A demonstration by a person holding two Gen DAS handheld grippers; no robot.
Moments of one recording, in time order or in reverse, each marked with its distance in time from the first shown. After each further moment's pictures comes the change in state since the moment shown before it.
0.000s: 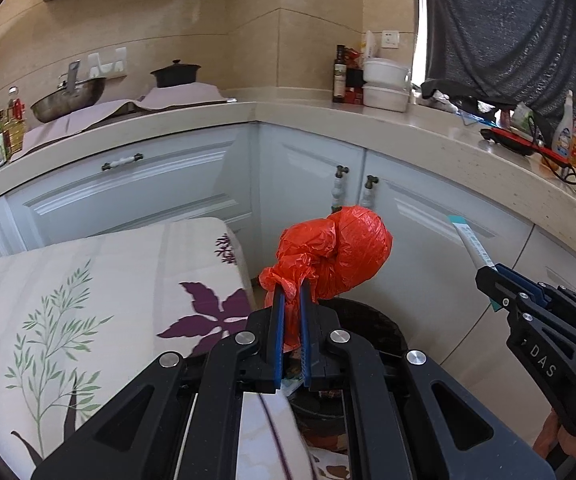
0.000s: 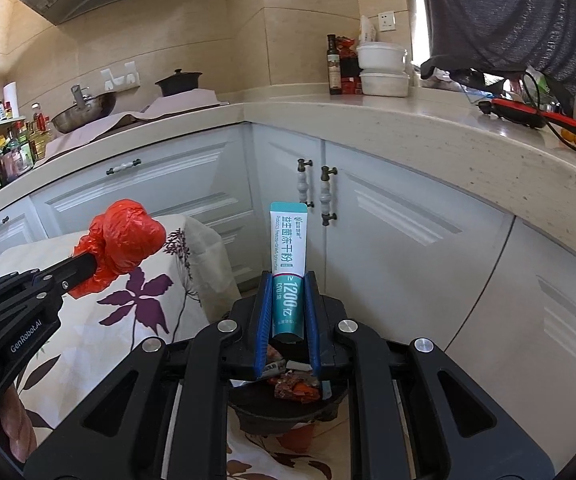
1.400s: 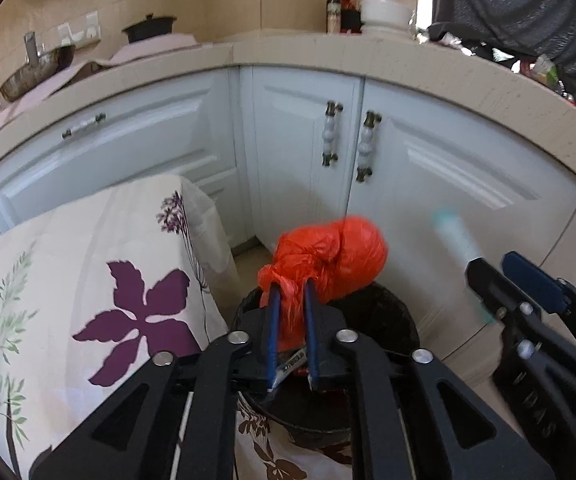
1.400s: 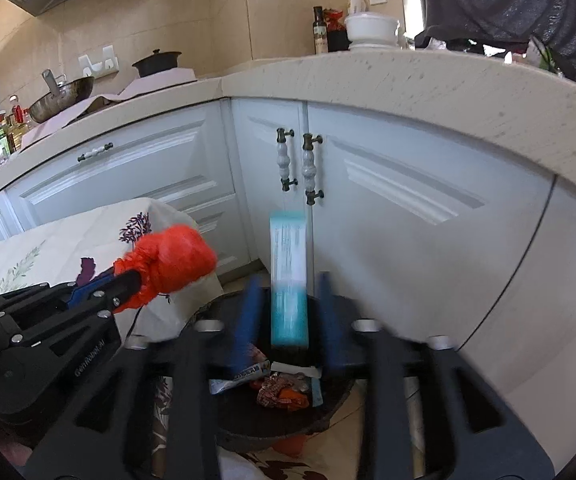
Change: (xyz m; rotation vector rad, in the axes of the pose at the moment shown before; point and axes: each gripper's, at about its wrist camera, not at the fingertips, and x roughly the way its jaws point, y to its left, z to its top) left arm 0.103 -0.032 -0.011 0.005 0.180 0.021; right arm 0.079 -0.018 -0.017 0.019 0.061 -0.030
